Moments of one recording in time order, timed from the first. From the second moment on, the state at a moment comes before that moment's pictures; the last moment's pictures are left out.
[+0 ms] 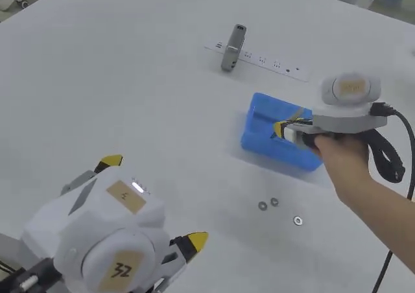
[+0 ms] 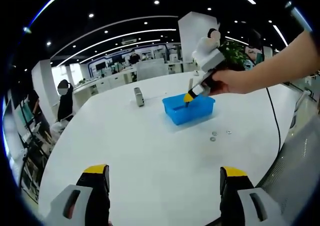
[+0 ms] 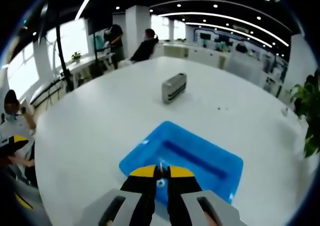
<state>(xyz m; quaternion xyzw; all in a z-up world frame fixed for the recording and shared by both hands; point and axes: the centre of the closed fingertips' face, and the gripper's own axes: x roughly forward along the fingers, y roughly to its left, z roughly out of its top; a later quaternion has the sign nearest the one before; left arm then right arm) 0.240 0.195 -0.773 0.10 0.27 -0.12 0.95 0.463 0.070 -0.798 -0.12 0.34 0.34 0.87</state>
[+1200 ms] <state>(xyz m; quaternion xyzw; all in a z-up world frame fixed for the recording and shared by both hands) 0.240 0.191 -0.766 0.10 0.25 -0.13 0.95 0.333 0.044 -0.787 -0.06 0.34 0.38 0.86</state>
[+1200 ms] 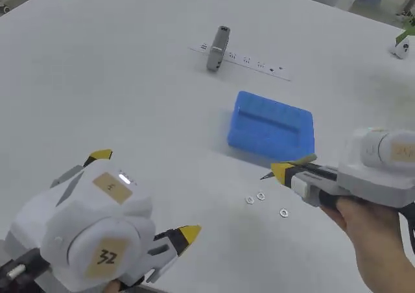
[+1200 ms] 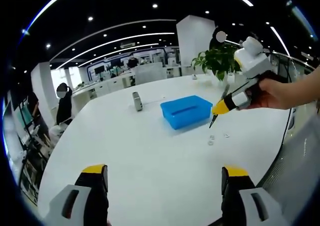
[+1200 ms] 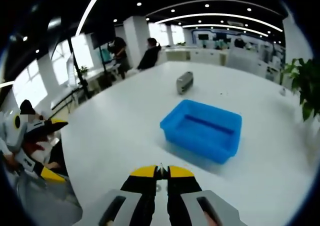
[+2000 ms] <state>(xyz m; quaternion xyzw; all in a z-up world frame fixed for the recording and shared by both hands) 0.240 0.192 -0.768 0.10 0.26 -0.13 0.95 0.335 0.044 -0.822 -0.09 0.38 0.38 0.84</state>
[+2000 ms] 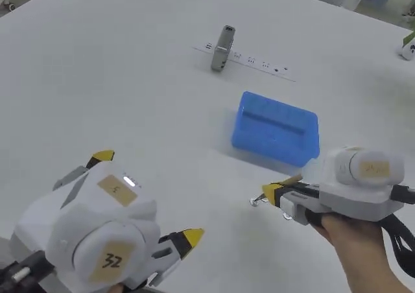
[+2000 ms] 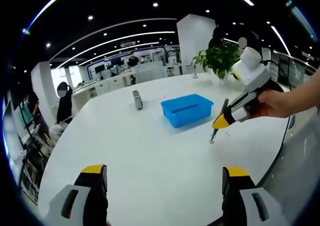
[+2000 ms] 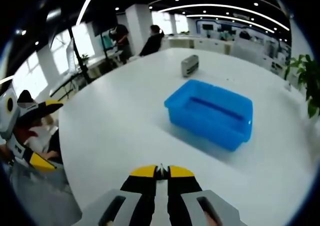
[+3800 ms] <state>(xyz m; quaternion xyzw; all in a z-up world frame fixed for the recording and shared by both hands) 0.239 0.195 -0.770 0.10 0.26 -0.13 0.95 0.339 0.048 -0.823 -0.09 0.38 0.38 0.84</state>
